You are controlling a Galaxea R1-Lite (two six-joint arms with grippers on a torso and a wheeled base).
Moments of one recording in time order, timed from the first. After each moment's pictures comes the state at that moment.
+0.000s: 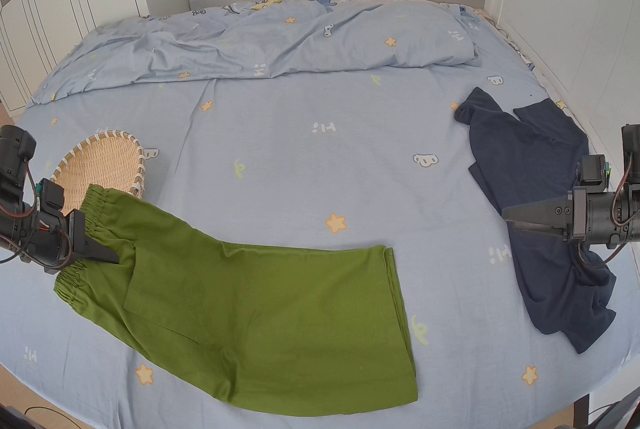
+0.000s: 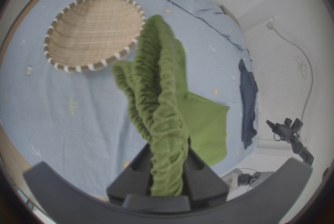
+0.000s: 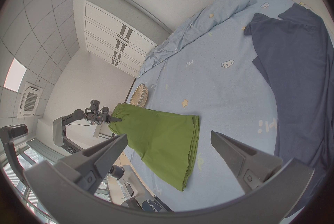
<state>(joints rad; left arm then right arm) 0.15 1.48 -1.06 0.57 -0.46 -0.15 0.10 1.43 -0.80 -0.06 0.79 0.27</state>
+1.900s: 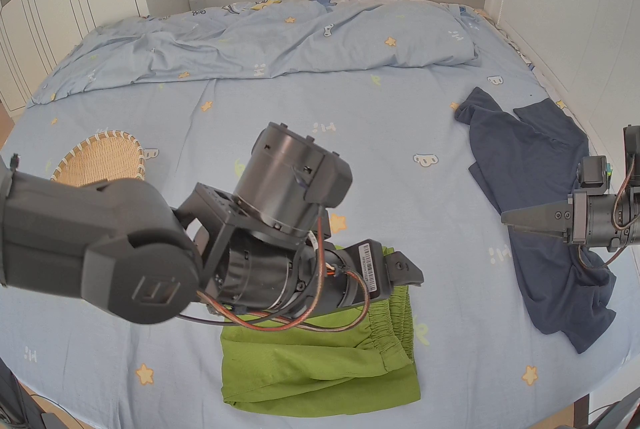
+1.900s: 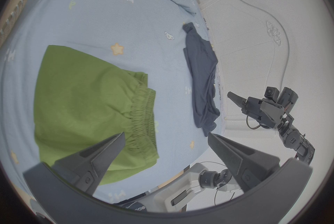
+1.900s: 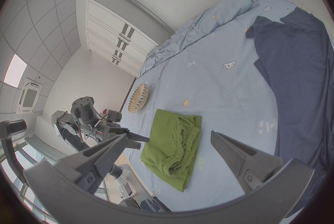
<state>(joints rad) -0.86 1.84 -1.22 0.09 -0.11 -0.82 0.13 1.41 -0.79 -0.08 0.76 0.27</state>
